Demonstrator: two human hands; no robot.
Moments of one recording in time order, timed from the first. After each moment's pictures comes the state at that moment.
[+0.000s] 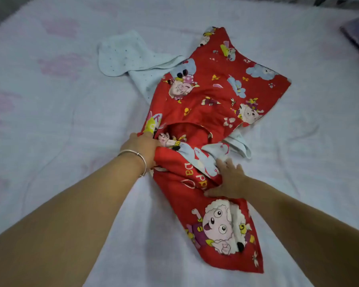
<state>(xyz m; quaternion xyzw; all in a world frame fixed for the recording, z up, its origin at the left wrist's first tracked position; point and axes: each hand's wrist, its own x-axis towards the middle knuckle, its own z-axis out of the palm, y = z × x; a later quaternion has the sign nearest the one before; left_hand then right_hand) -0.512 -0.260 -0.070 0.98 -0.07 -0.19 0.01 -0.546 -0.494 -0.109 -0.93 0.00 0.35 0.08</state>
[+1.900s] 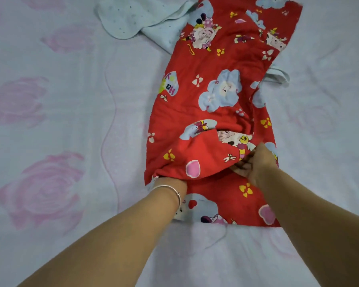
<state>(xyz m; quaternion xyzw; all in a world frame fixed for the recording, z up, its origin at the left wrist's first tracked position) -0.680 -0.121 -0.114 0.81 -0.42 -0.38 -0.16 -0.685 -0.300 -0.117 -0.44 0.54 0.05 0.72</state>
